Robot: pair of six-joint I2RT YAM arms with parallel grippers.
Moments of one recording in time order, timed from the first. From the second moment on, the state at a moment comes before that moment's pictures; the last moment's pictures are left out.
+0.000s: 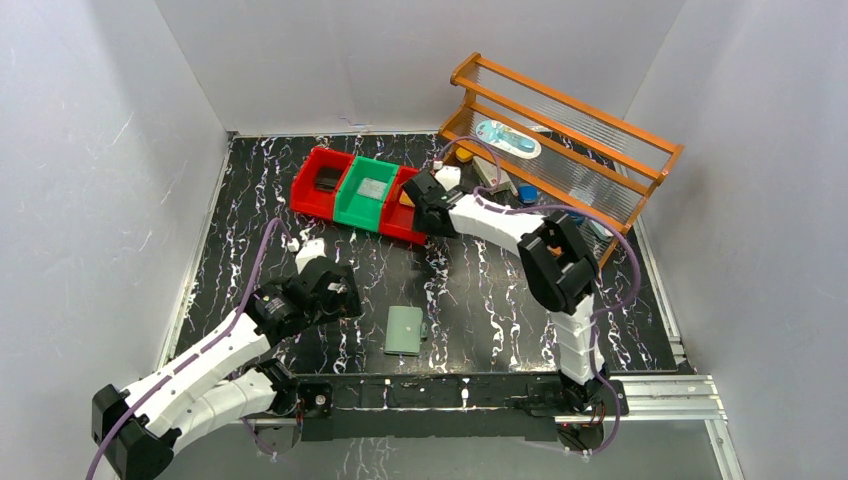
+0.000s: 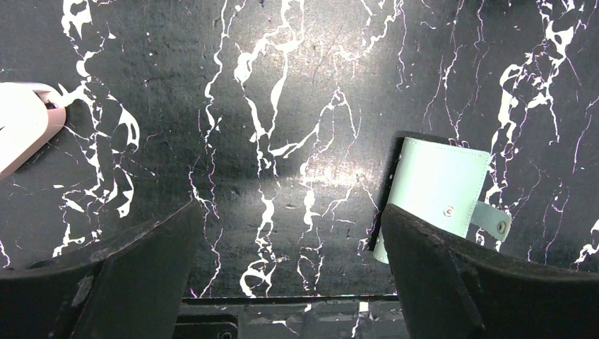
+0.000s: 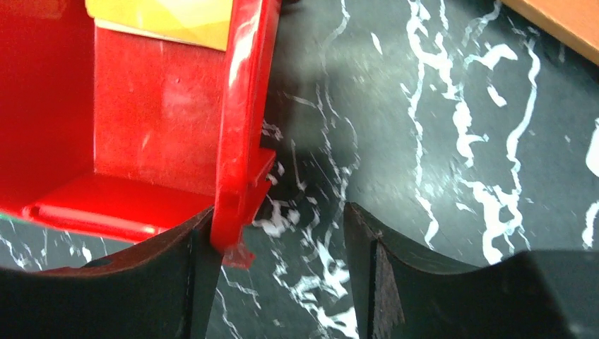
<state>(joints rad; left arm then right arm) -0.75 0.83 0.68 -0.86 -0.37 -0.80 0.76 2.10 1.63 -0.58 0.42 0.79</state>
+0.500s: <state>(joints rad) -0.75 0.84 0.68 -0.86 -0.35 -0.80 0.76 1.68 1.16 -0.51 0.39 0.75</state>
